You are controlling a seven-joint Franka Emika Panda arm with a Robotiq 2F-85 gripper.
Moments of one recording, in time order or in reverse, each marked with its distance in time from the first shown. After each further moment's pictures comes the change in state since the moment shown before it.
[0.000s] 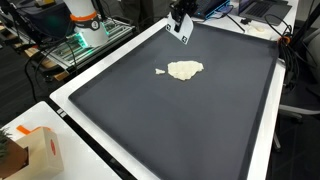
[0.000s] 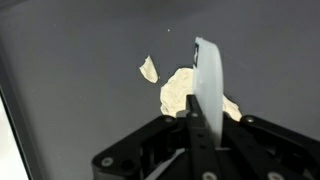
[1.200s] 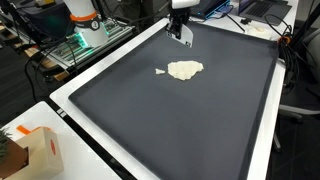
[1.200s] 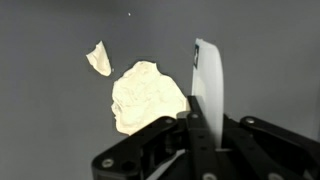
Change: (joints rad) arm -0.149 -0.026 -0.022 -0.133 0.476 0.202 -0.621
